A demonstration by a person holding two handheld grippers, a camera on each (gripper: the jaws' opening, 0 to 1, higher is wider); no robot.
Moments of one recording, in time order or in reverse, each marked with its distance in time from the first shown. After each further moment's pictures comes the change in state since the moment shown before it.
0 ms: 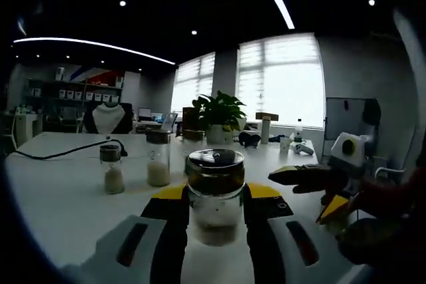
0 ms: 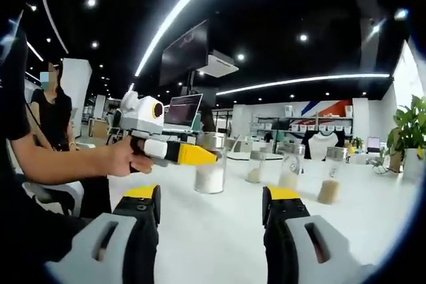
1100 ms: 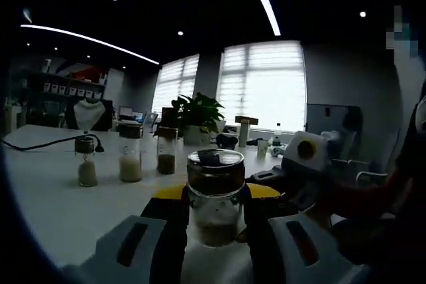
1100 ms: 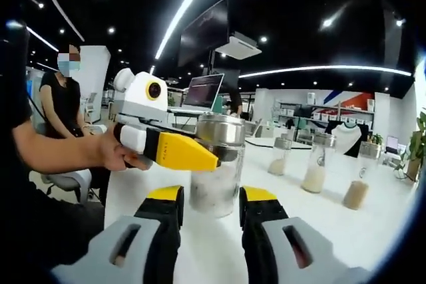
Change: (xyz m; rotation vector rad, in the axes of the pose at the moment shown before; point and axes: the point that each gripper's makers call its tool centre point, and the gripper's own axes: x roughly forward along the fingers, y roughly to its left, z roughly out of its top) left arm -0.001 -0.037 -0.008 -0.020 -0.015 -0.145; right arm 0.032 0.009 -0.015 0.021 0.066 0.144
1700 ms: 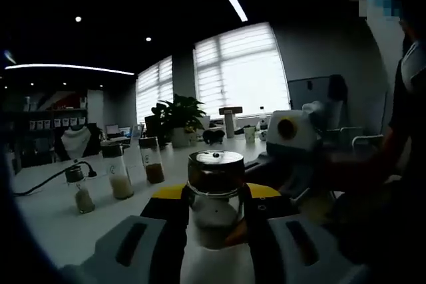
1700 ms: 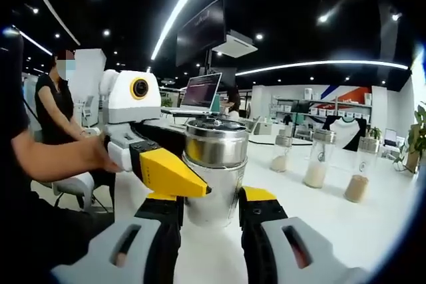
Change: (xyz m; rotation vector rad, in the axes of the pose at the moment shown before) left arm 0.004 -0.030 0.001 0.208 0.015 -0.058; right arm -0.003 0.010 0.003 0.034 0.006 -0.041
